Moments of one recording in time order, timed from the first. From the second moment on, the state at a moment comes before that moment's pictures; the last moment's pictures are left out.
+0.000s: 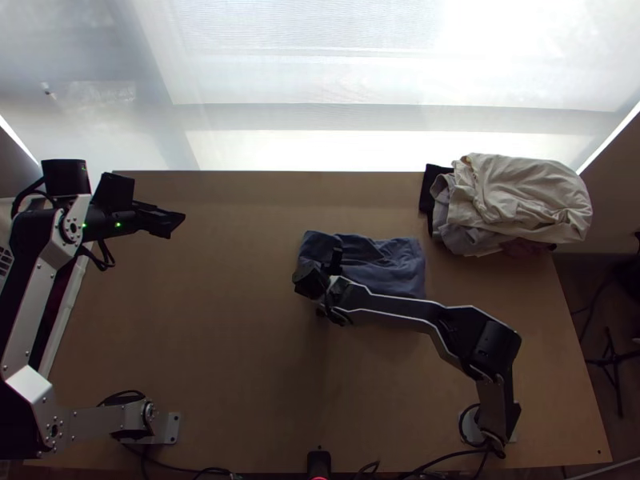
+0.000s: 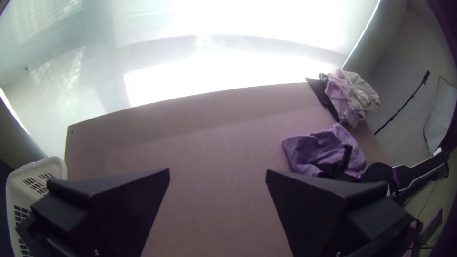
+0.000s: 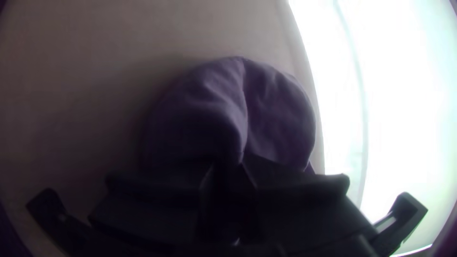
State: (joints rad) left arm 0.13 1.39 1.39 -0.81 0.44 0.27; right arm 0.97 2.03 1.23 -0.06 0.59 -0.60
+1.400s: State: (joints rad) left arm 0.08 1.32 1.40 -0.92 0.37 0.19; right arm 0.30 1.78 1.68 0.09 0.48 -0.76
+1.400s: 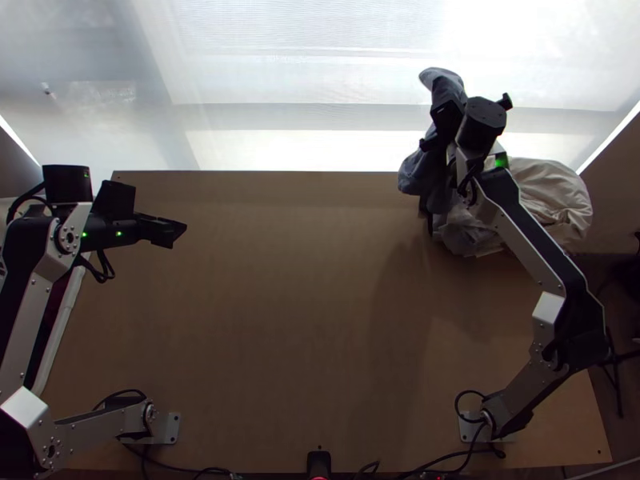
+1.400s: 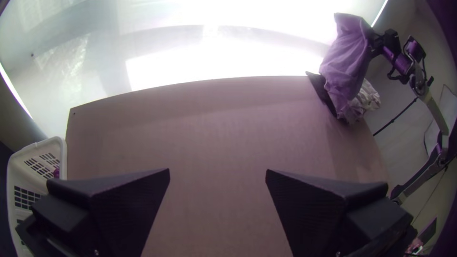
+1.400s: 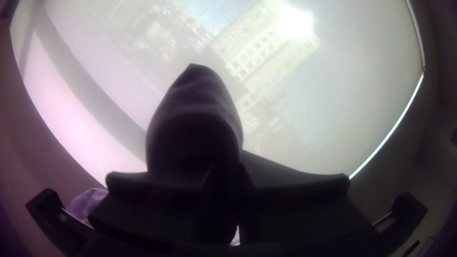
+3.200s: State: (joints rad) left arm -0.12 1.32 1.22 -0.91 0.20 0.31; right arm -0.47 1.76 1.38 0.02 0.14 -0.62
